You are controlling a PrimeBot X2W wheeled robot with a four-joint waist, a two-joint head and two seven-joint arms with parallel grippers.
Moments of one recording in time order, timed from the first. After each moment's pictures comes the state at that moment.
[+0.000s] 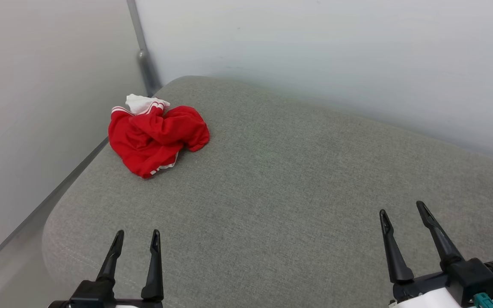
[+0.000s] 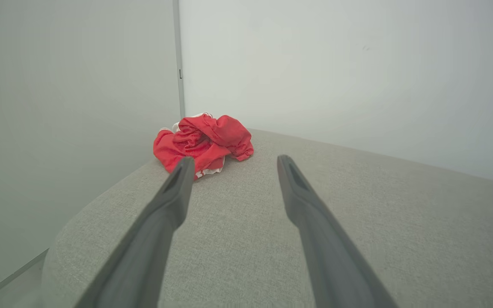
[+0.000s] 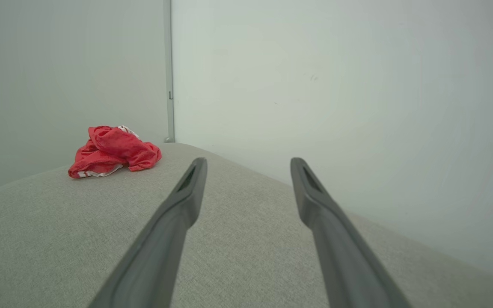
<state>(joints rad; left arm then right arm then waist) 0.16 0.05 -0.04 -0.05 -0.13 -0.05 -0.26 0.10 -0.05 0.05 -0.05 -0.04 0.13 -0.26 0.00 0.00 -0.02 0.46</state>
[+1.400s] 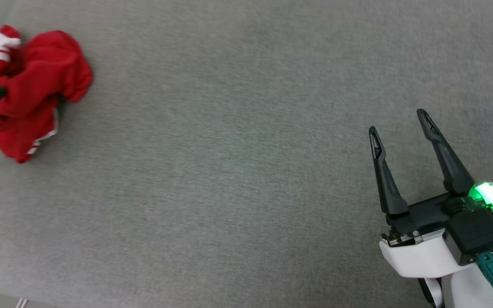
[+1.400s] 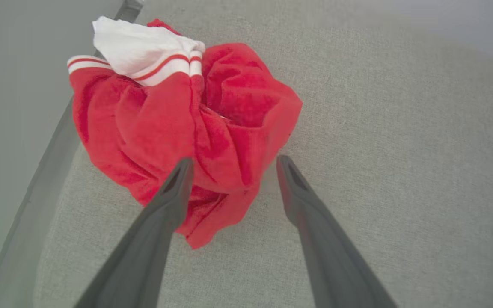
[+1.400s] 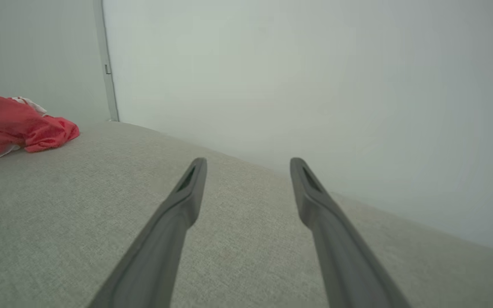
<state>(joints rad) -0.70 0.76 -0.13 0.44 -0.98 -0.13 0.61 -0.15 -0.05 0.12 -0.21 -0.20 0.13 -0.26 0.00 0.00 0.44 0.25</state>
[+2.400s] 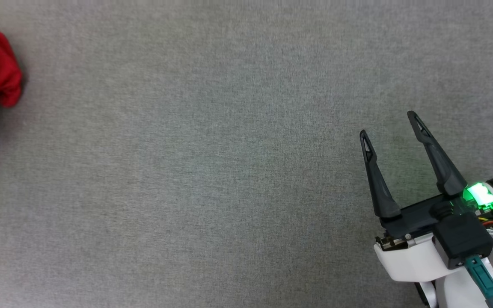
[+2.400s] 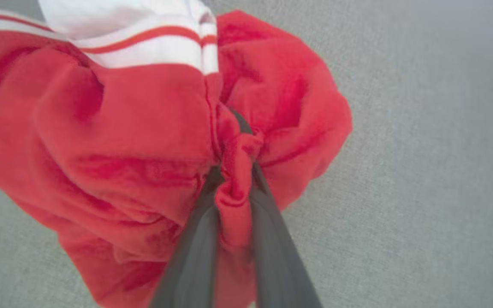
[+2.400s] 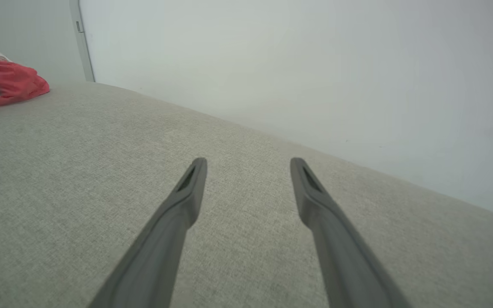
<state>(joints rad) -0.86 0.78 -0.21 0.74 -1.11 -0.13 0.57 -0.14 -0.05 0.14 -0.22 -0.24 0.13 -0.26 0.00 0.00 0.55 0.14</state>
